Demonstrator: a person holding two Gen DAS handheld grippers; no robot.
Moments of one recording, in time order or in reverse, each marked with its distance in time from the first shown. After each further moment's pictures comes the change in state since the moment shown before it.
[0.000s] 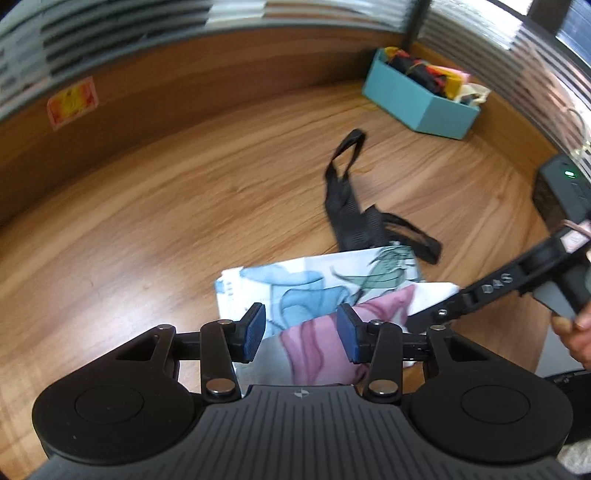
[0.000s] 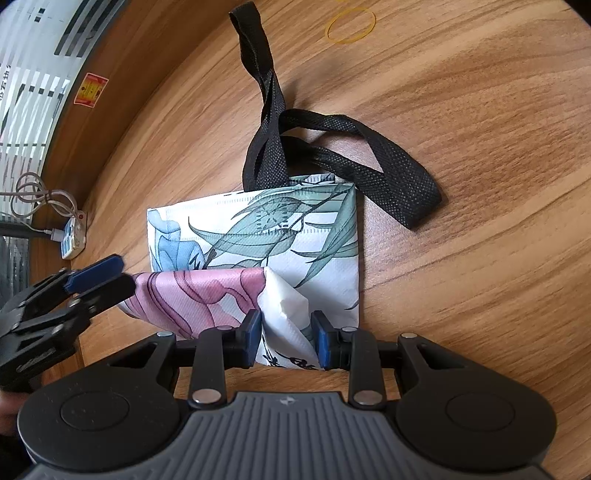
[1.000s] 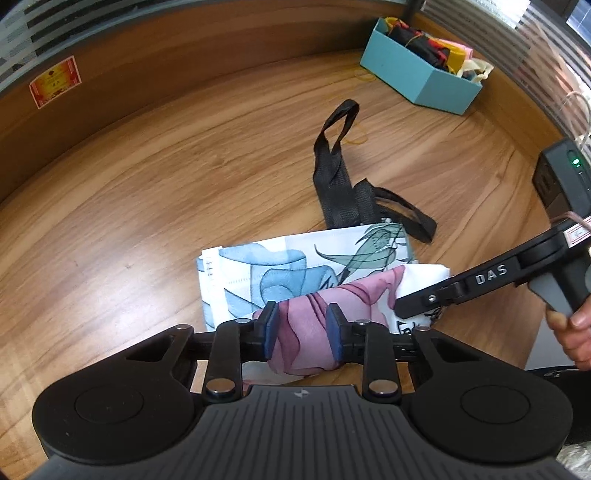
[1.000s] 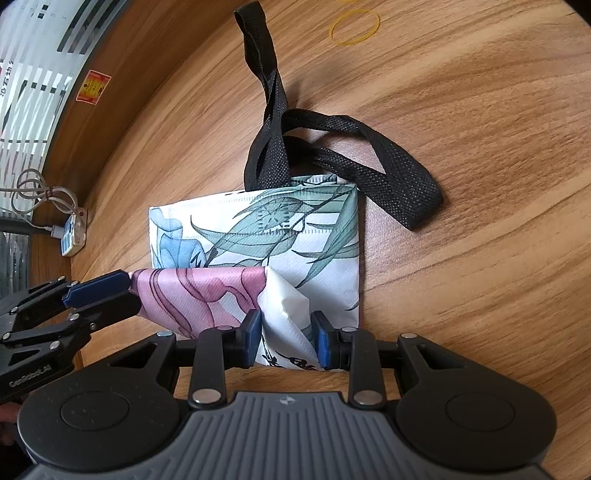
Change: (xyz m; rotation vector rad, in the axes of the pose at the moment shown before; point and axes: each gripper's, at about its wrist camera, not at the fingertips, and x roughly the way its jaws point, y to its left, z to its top) left arm 0.017 -0.004 0.005 -0.040 0.108 0.011; right arm -0.002 0.000 -0.001 -0.015 0.001 -0.002
